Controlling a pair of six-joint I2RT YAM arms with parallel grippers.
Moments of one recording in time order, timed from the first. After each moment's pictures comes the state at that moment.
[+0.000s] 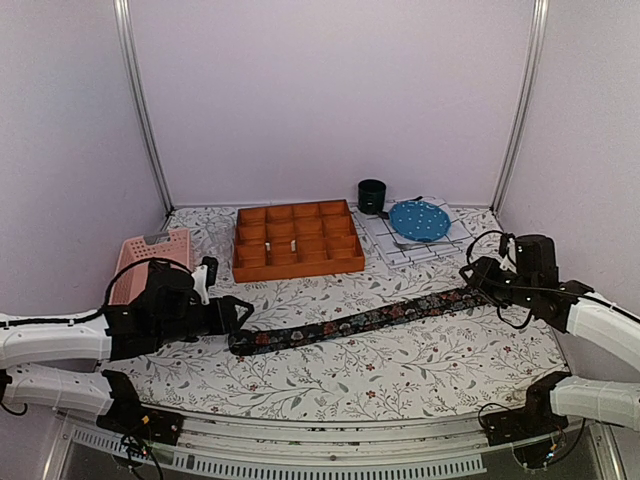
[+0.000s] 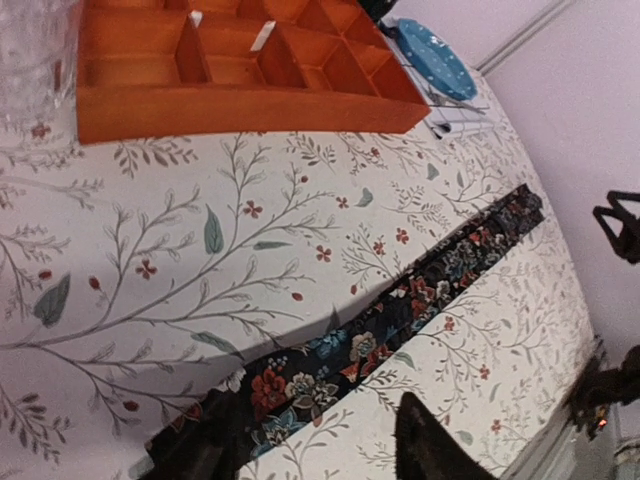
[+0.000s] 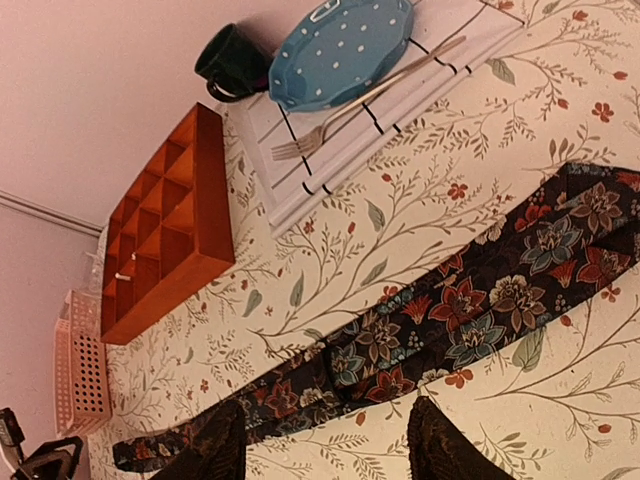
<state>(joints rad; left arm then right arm) -0.81 0.98 0.40 0.02 -0.12 -0.73 0.30 0.89 0.52 -0.16 -0.08 0.78</state>
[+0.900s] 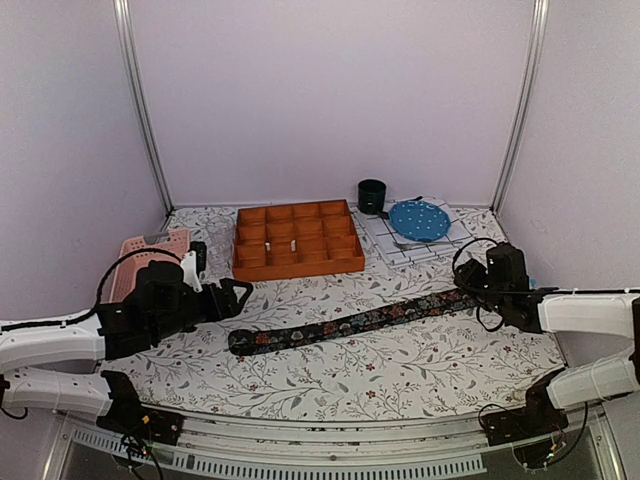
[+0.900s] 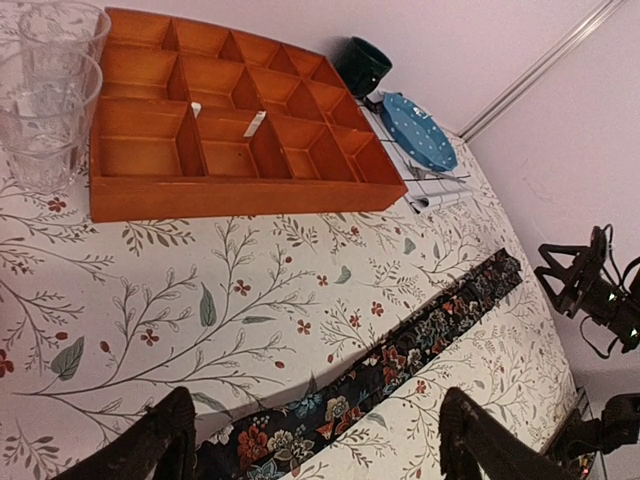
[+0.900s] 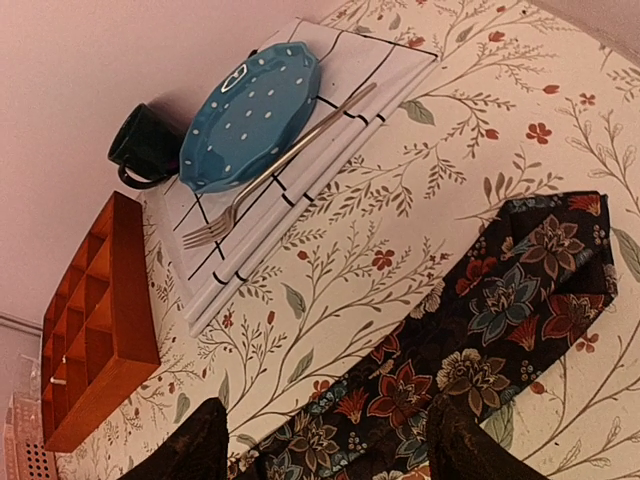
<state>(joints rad) -0.81 0.92 0.41 0.10 -0.22 -0.73 0.41 1.21 0.43 0.21 0.30 0.90</state>
